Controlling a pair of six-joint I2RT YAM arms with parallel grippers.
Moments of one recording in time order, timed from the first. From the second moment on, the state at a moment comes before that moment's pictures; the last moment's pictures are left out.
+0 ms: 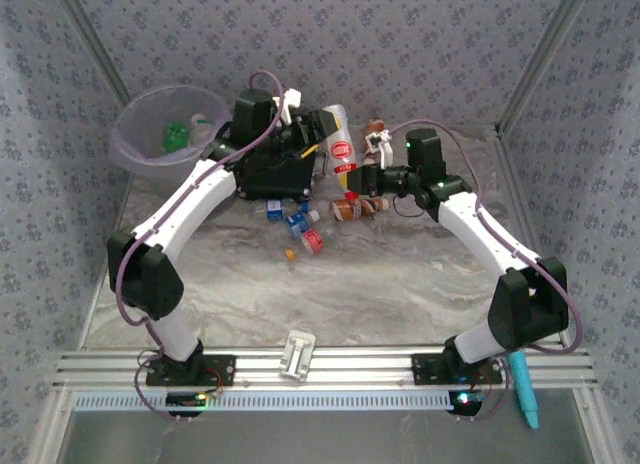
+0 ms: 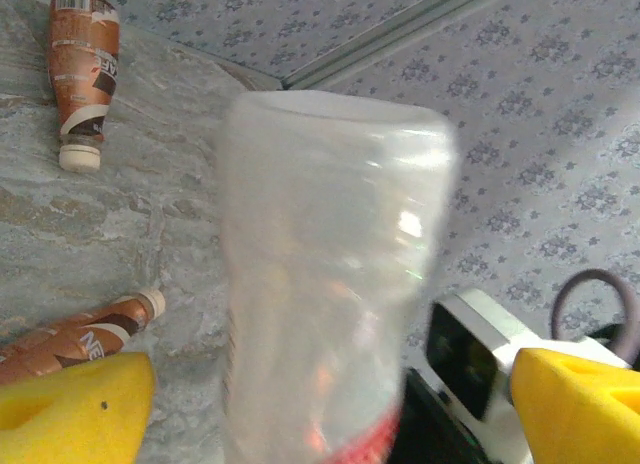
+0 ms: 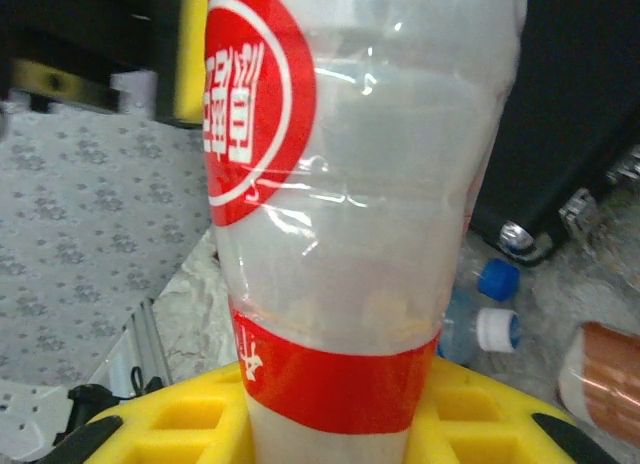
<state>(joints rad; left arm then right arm) -0.51 1.73 1.67 -0.30 0.53 -0.90 0.34 1.47 1.20 -0.22 -0.81 0.31</state>
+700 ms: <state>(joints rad) -0.52 1.79 1.72 -0.28 0.50 -0.93 0.39 1.46 1.21 -0.23 -0.82 0.32</state>
